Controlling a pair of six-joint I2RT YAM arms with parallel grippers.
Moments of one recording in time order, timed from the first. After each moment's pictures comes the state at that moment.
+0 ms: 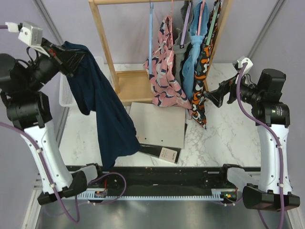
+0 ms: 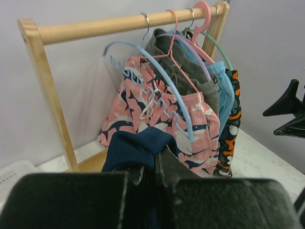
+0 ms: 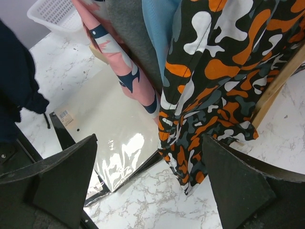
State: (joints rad) left arm 0.28 1.17 1.92 -0.47 0.92 -0.27; right arm -0.11 1.05 1.40 -0.75 -0.82 -0.16
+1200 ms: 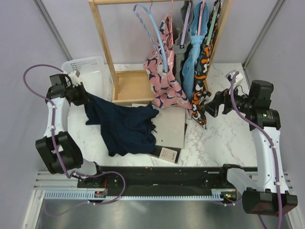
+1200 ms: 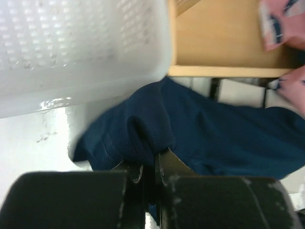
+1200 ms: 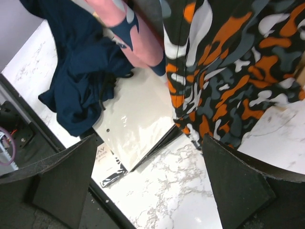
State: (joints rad) left arm 0.32 1.42 1.26 -0.65 0.49 -0.03; right arm -0.11 0.99 1.20 -0.75 -0.82 -0.13
